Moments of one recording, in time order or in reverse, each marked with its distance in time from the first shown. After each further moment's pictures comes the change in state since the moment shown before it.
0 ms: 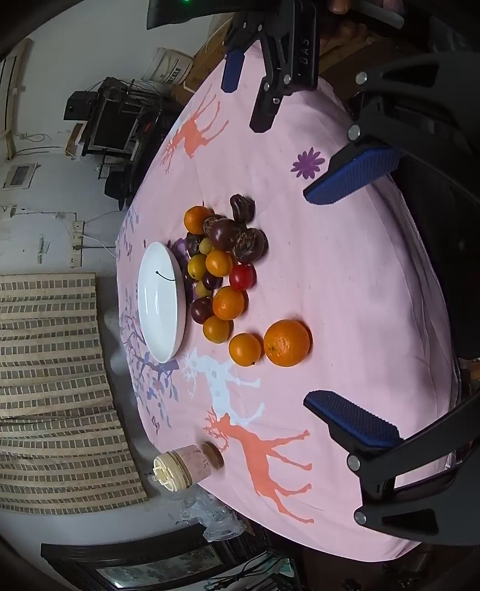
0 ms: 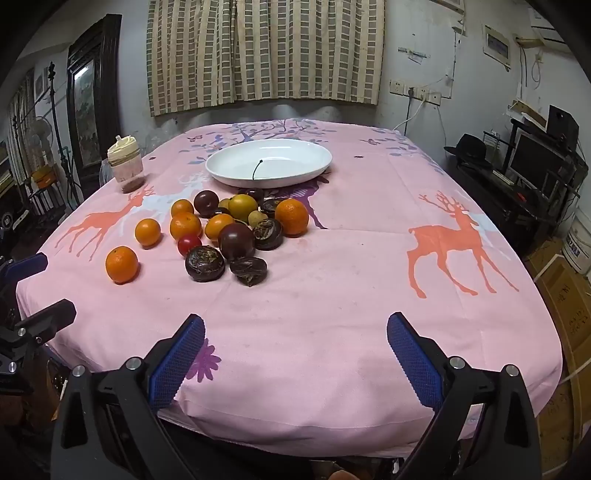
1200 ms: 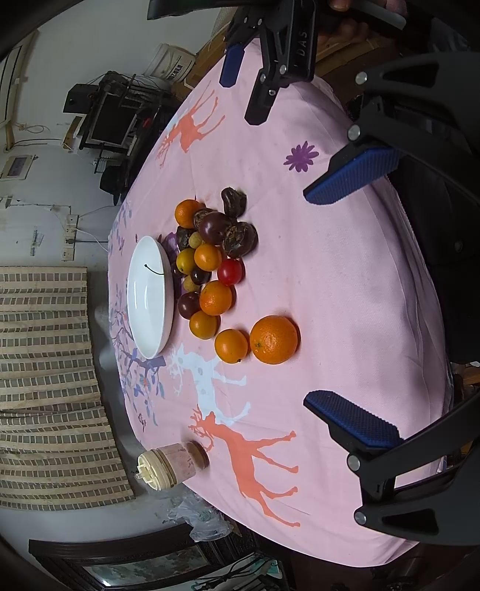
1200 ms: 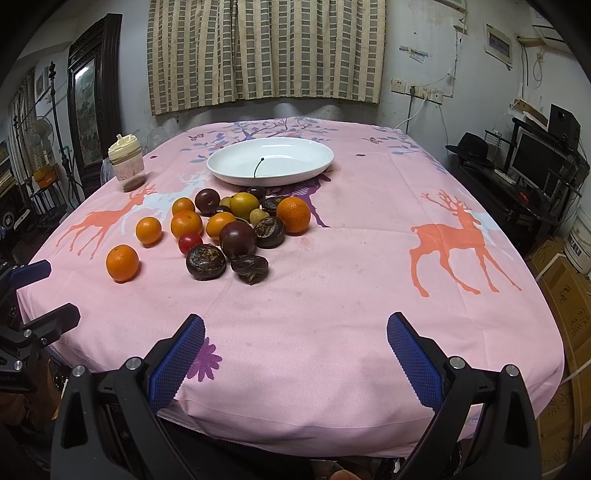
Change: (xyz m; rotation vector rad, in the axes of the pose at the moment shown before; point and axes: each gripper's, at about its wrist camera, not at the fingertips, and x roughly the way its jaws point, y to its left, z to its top) left arm 0.006 0.008 -0.004 -0.038 0.038 -0.010; right arm 0.002 0.001 0.000 0.003 0.002 0.004
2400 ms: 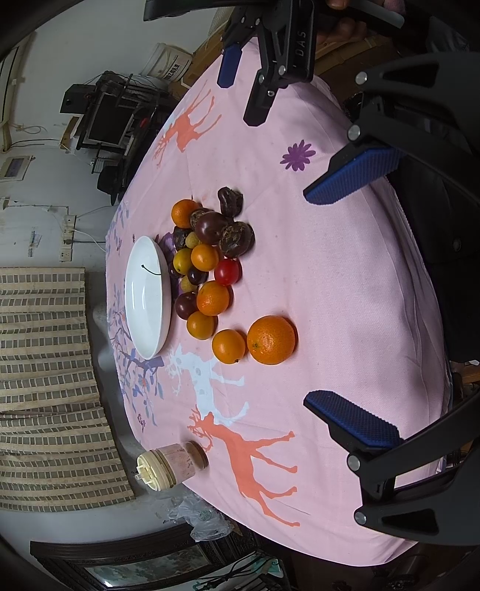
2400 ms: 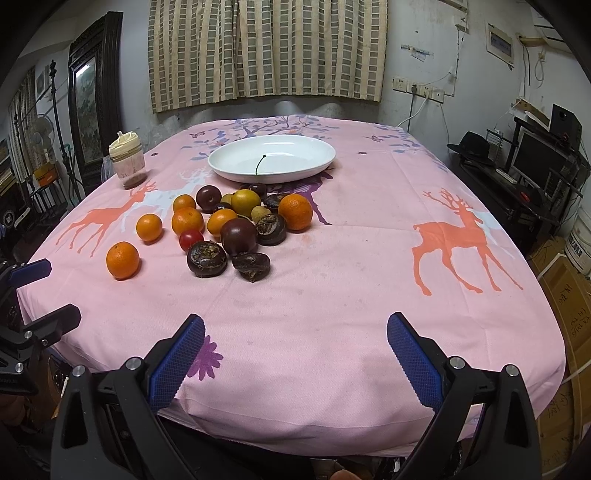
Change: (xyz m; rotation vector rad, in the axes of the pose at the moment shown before) left arm 0.000 0.000 0.000 0.002 0.003 0.000; right arm 0.000 -0.002 0.006 0.000 0.006 -0.001
